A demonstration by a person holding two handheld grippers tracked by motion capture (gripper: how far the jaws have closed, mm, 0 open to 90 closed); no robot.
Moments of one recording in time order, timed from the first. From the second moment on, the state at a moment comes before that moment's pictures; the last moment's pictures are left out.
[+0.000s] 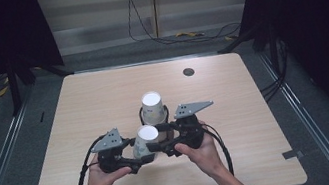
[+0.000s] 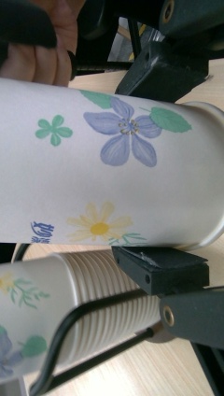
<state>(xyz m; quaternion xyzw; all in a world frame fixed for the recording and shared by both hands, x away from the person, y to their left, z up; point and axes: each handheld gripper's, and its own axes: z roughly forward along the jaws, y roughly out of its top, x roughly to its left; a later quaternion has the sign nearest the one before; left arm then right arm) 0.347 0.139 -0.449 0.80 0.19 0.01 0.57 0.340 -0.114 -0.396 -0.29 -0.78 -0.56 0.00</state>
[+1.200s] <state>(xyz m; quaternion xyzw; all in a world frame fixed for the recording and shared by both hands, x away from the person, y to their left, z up) 0.352 0.150 -0.440 0.84 0.17 0.02 0.51 0.348 -0.143 -0.404 -0.31 -0.84 -0.44 -0.01</state>
